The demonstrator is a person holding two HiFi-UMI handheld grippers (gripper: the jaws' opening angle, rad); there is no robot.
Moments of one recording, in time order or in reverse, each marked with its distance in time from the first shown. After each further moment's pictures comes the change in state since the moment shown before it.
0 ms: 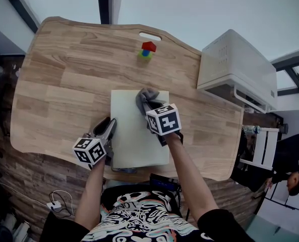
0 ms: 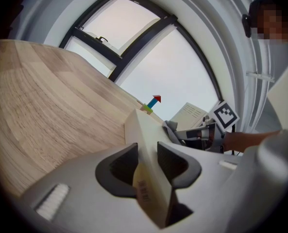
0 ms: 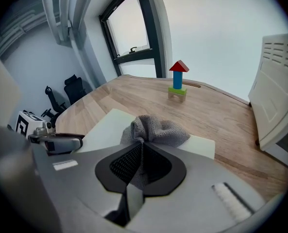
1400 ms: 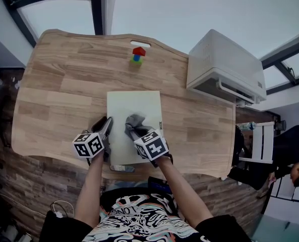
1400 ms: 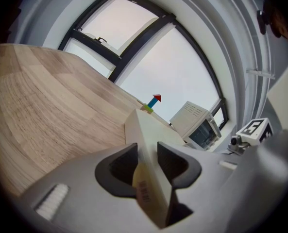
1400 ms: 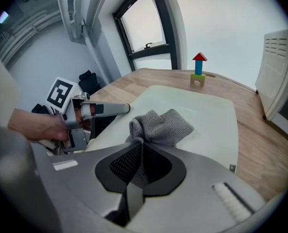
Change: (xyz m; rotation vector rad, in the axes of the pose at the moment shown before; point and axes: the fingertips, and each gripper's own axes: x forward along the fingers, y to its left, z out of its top) left arm 0.003 0.001 0.001 0.020 0.012 0.015; right arm -0.034 0.087 -0.085 -0.057 0.035 0.114
